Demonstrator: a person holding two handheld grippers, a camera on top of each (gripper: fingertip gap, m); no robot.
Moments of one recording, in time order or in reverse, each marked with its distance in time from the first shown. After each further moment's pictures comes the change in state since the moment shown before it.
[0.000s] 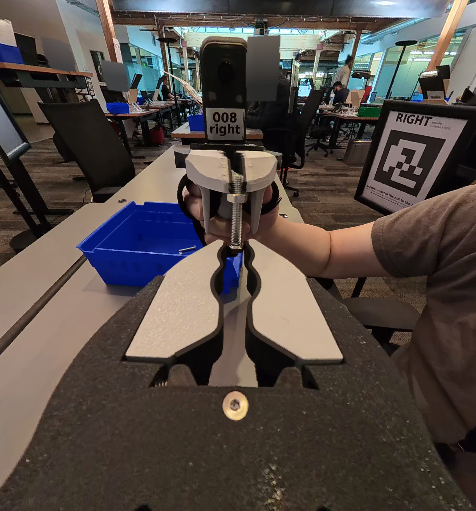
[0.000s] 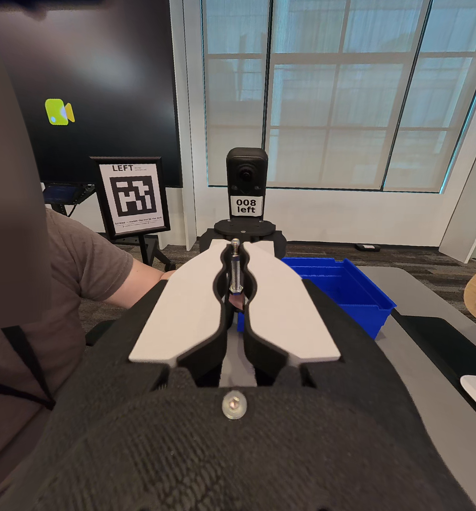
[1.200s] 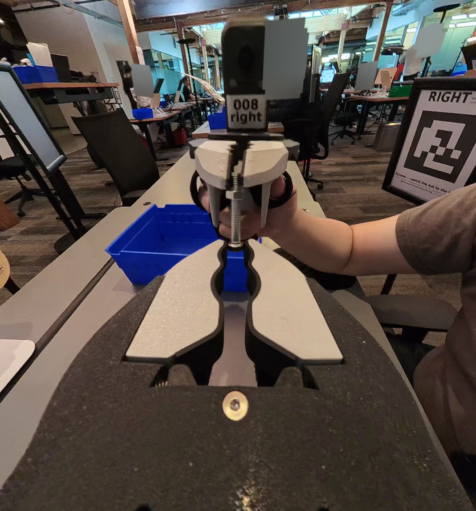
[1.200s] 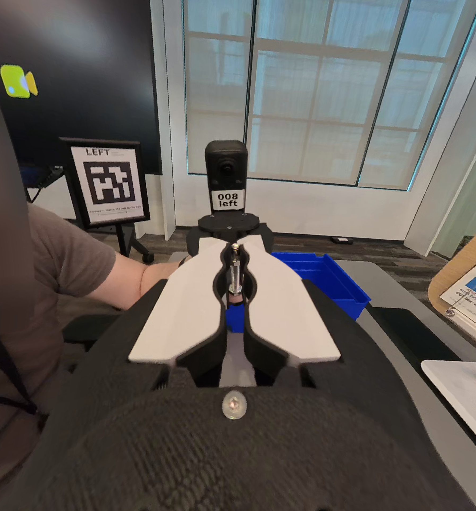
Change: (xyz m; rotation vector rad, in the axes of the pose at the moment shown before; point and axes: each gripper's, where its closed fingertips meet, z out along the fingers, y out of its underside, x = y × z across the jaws) left arm 0.000 -0.004 0.000 -0.019 -0.080 0.083; right arm -0.002 -0.006 0.001 -0.042 0.077 -0.064
